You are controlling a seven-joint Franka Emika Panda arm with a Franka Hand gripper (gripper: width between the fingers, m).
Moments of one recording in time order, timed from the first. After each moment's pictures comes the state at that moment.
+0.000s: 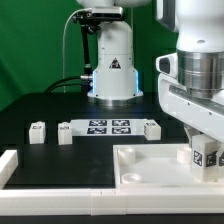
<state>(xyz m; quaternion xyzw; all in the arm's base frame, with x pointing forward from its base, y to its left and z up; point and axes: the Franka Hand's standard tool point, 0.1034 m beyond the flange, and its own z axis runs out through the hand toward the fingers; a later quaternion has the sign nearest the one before) 0.622 0.122 0.064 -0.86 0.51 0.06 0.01</state>
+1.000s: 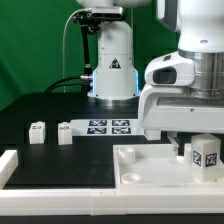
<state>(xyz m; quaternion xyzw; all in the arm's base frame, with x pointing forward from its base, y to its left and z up) 0.622 0.119 0.064 -1.00 0.03 0.05 0.02</state>
